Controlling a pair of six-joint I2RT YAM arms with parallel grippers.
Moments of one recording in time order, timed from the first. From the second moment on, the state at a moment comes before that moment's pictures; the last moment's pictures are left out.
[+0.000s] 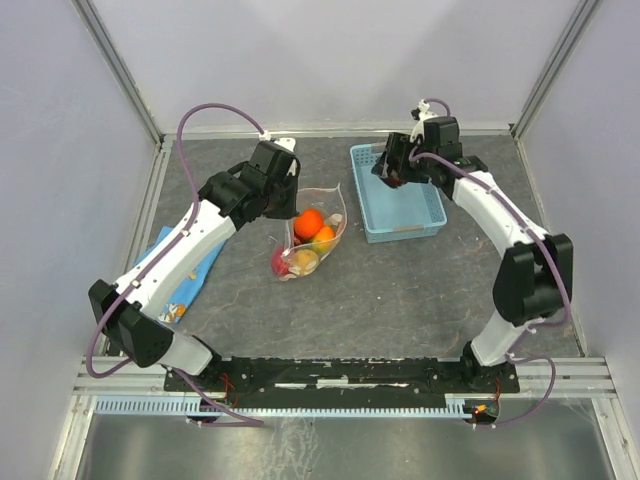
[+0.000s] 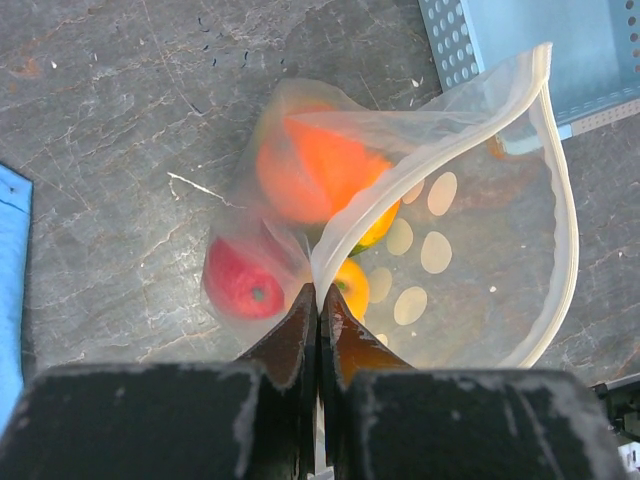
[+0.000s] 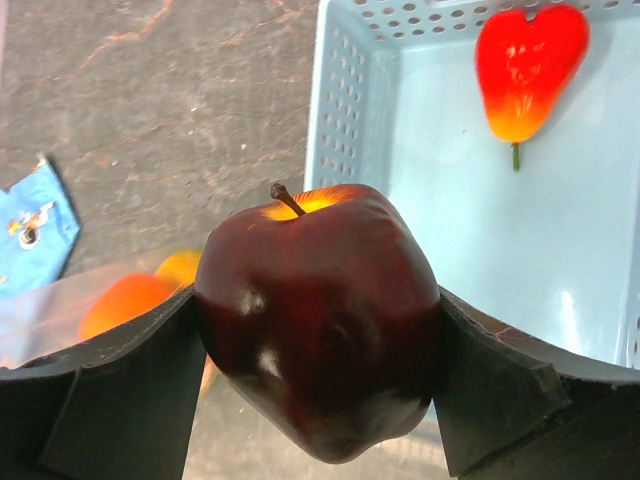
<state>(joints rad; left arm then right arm) -0.63 1.47 1.54 -0.91 -0.18 -0.42 0.26 1.74 1.45 -0.33 -0.22 0.37</state>
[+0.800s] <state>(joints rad) -0.63 1.44 1.50 -0.85 -0.10 -0.37 0.64 1.42 1.48 -0.61 -0.23 0.49</state>
